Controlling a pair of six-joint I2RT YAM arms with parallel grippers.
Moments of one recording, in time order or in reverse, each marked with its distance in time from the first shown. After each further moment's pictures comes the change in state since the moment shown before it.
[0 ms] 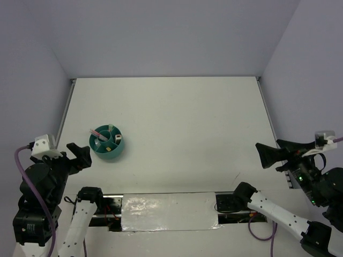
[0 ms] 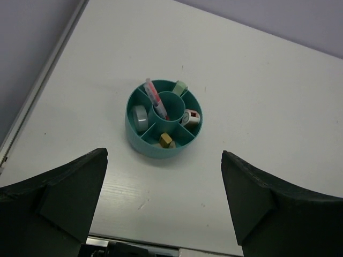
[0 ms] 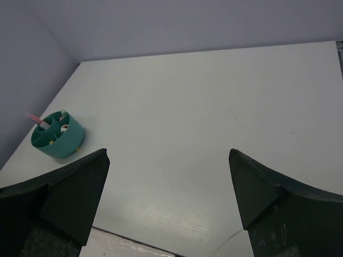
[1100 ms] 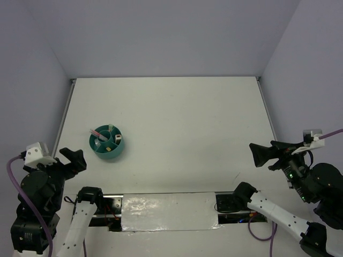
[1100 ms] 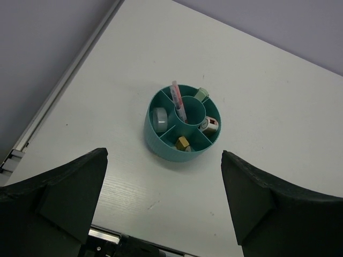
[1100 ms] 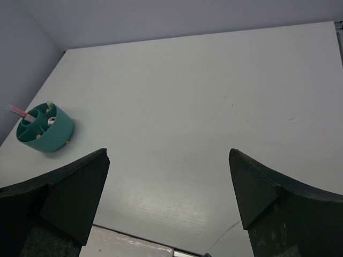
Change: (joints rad) left arm -0.044 -0.061 -0.006 -0.054 -0.159 -0.047; right arm -0.018 -0.020 -0.079 -0.008 0.003 0.030
